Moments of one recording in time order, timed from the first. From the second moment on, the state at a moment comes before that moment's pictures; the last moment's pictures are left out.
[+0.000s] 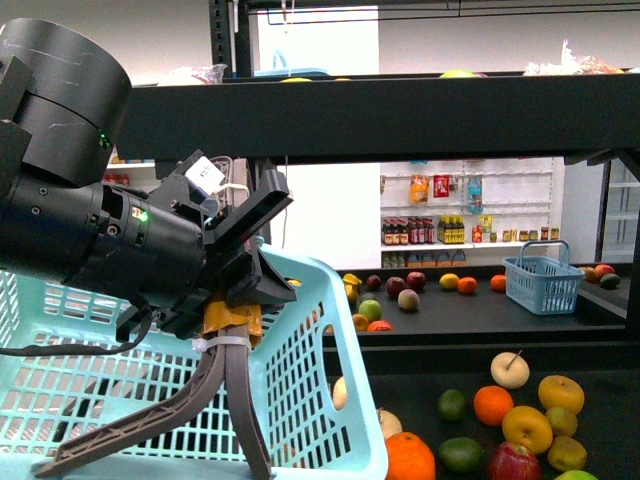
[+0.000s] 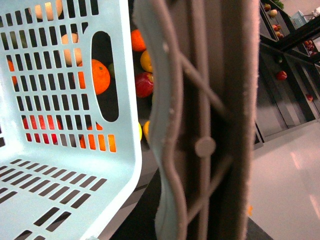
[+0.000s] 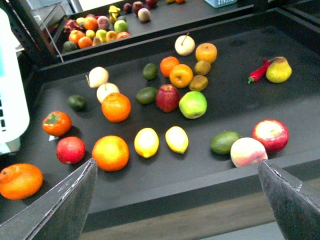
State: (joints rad) left arm -0.29 1.70 1.25 0.00 0.49 -0.45; right arm -0.01 0.66 0.18 0.22 0.15 0.26
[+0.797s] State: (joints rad) left arm -0.29 1.70 1.25 0.00 0.48 -0.45; right arm 0.00 2.25 1.34 0.10 -0.02 0.10
